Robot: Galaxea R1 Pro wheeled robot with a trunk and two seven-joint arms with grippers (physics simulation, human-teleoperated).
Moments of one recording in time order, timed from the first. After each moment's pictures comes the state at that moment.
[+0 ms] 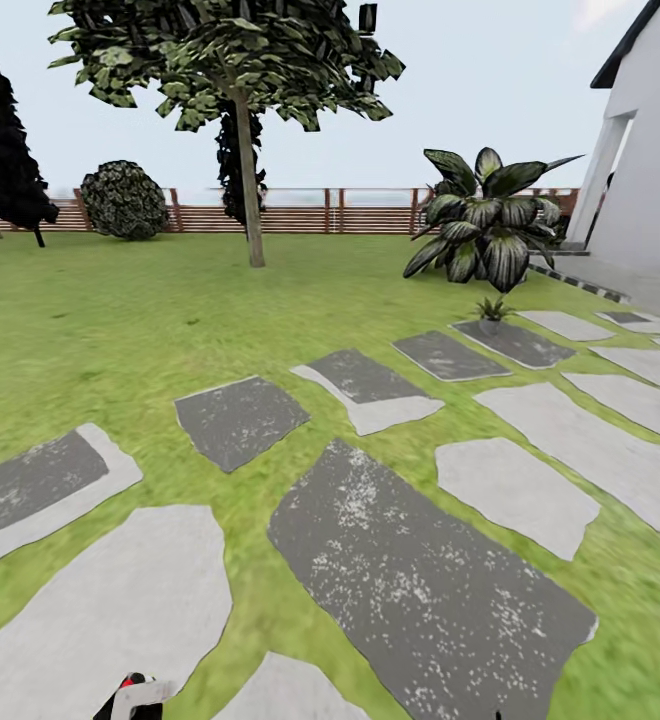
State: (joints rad) left arm -0.26 0.10 0.06 -0.30 0.03 -0.46 0.09; right arm -0.05 -0.04 -0.25 -0.59 0.05 -0.46 0.00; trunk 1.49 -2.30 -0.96
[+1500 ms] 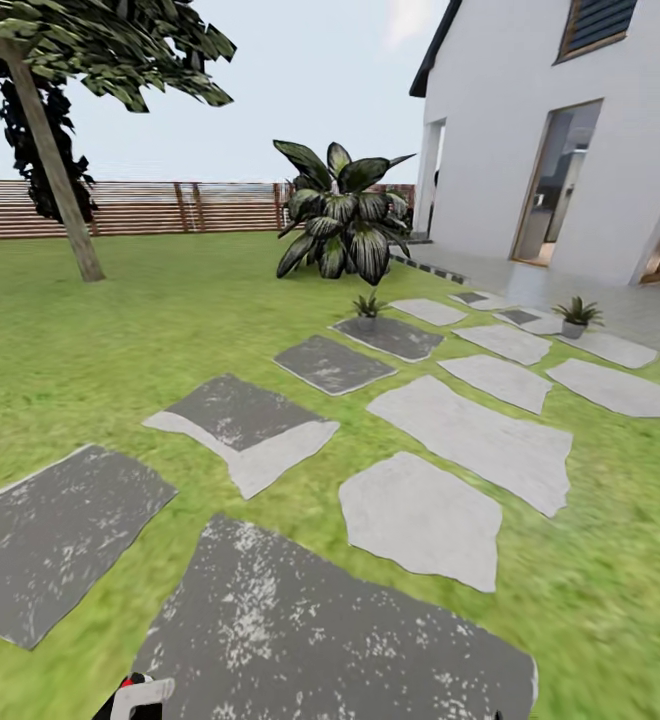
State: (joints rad) left arm -0.26 0.10 0.06 -0.30 0.03 -0.46 0.09; right arm -0.05 -0.04 -0.25 -0.58 0.05 -0.46 0.00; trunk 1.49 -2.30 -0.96
